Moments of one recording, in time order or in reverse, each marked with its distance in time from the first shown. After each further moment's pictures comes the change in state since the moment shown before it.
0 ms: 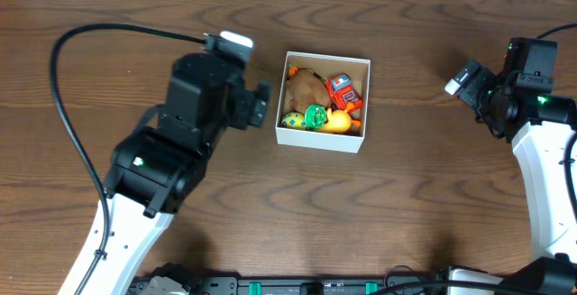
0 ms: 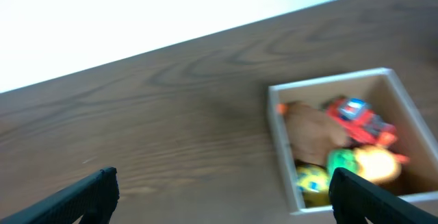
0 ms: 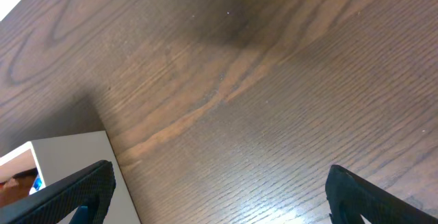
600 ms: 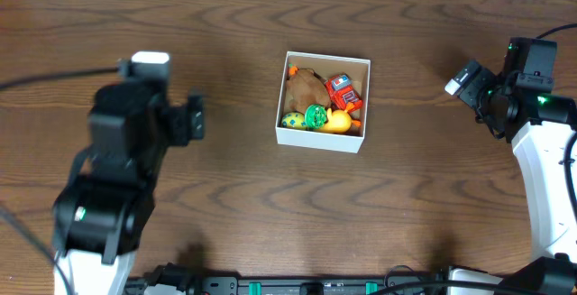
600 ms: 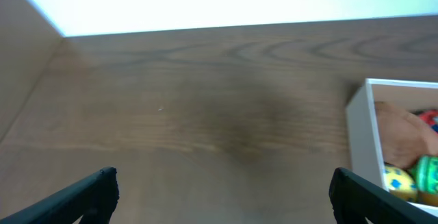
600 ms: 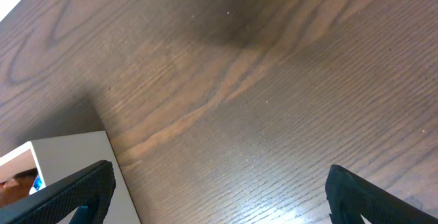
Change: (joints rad) left arm 0.308 -0.260 -0.156 -0.065 0.045 -0.001; right arm 0.000 0.000 0.000 0.000 0.000 0.000
